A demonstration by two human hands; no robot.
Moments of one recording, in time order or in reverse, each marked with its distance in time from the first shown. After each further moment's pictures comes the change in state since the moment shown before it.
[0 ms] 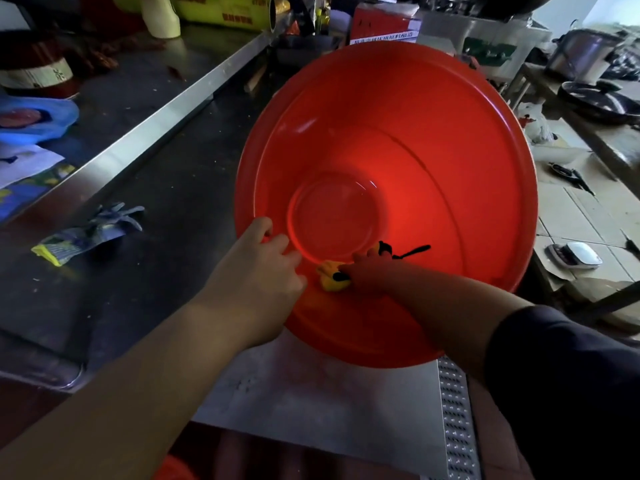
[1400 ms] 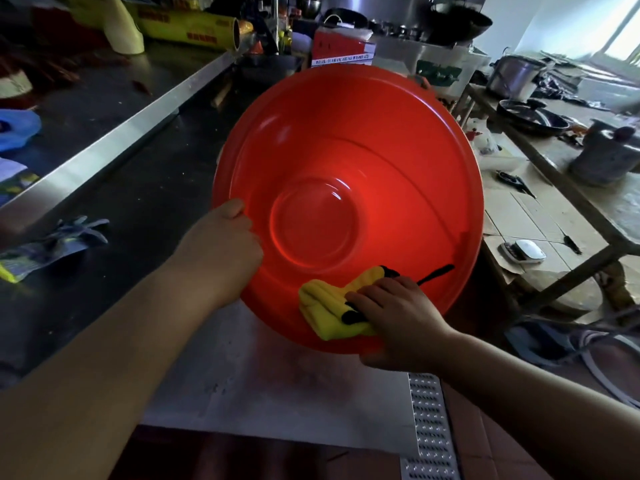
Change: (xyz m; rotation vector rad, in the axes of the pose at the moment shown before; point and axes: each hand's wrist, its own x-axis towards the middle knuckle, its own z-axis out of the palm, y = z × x) left_hand 0.010 -0.013 -0.008 0.152 -0.156 -0.010; right_hand -0.161 0.001 0.059 0.064 0.871 -0.190
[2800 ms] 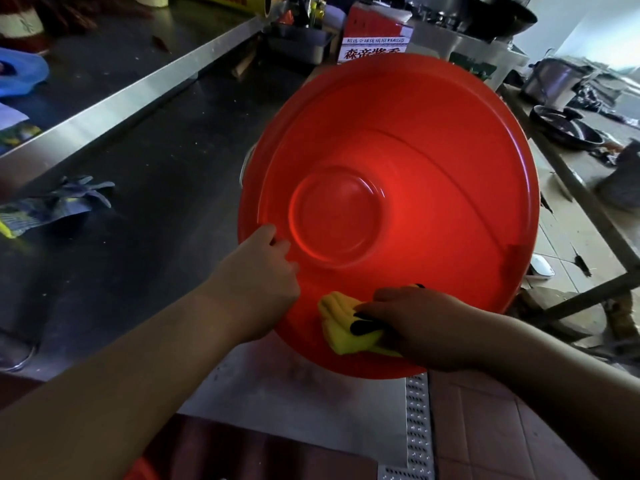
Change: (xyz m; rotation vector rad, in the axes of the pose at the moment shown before) left_hand -0.003 0.032 0.004 -0.219 0.129 0.153; right_hand 0.032 0.007 -0.060 0.129 -0.657 -0.036
